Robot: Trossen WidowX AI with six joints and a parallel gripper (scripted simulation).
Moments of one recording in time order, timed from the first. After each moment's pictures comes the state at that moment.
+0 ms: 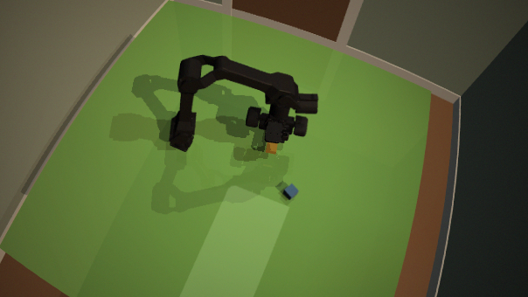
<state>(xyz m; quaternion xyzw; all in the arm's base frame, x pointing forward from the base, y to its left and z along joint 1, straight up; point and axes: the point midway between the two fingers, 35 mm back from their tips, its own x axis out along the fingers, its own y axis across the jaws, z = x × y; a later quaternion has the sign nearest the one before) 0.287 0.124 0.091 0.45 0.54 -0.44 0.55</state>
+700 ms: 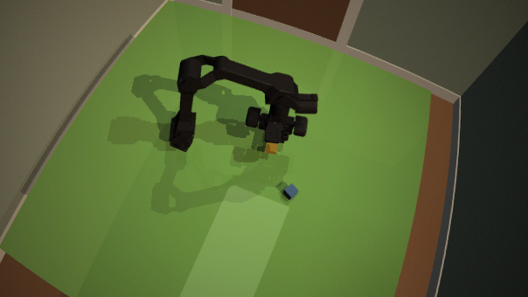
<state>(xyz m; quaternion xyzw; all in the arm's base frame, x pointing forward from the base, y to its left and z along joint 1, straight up) 0.286 0.124 0.090 0.45 0.54 -0.44 0.55</state>
